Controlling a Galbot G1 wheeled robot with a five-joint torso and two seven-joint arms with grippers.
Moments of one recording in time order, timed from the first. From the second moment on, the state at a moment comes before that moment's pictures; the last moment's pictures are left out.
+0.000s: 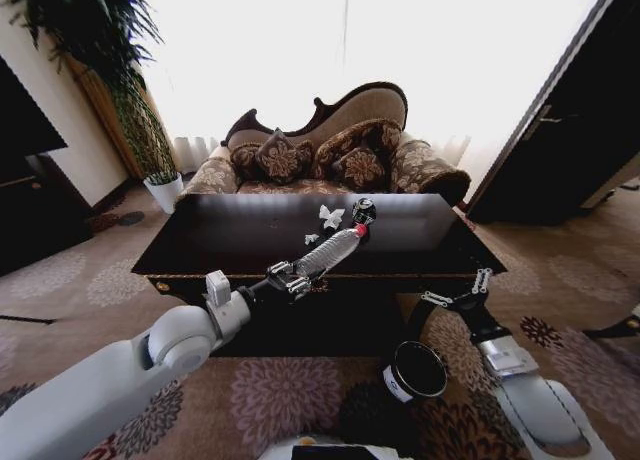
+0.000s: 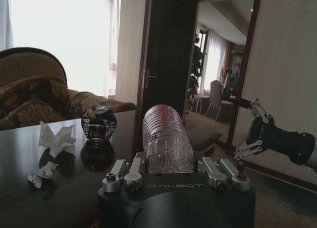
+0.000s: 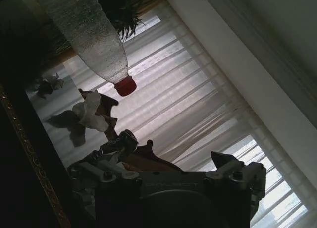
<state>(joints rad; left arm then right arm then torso) 0.75 -0.57 0.18 -2.35 -1.04 0.25 -0.07 -1.67 1.08 0.89 2.18 -0.39 0.34 -0.03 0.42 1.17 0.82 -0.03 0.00</state>
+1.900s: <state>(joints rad) 0.48 -0.78 0.61 -2.28 -1.08 0.29 -0.19 -1.70 1.23 0.81 2.21 -0.75 0.47 -0.01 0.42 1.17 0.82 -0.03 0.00</state>
